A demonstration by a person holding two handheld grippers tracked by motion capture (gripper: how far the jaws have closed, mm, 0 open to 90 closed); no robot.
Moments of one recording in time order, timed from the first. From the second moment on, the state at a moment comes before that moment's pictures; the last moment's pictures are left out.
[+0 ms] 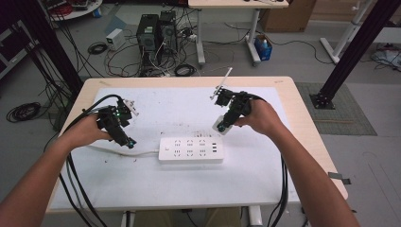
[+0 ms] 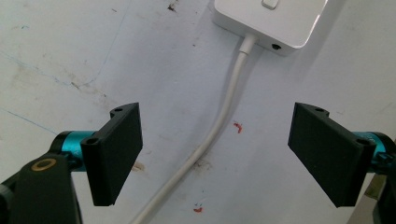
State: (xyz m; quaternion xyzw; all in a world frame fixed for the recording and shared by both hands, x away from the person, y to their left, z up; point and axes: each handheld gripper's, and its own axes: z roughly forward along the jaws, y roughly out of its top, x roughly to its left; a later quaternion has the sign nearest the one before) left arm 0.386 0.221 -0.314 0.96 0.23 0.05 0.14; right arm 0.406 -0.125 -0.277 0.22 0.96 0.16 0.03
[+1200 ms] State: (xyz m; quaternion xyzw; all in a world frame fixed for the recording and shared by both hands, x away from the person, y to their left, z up) left arm 0.384 0.226 -0.334 0.96 0.22 0.04 0.14; right arm 0.406 -0.033 -0.348 0.02 1.00 0.01 0.05
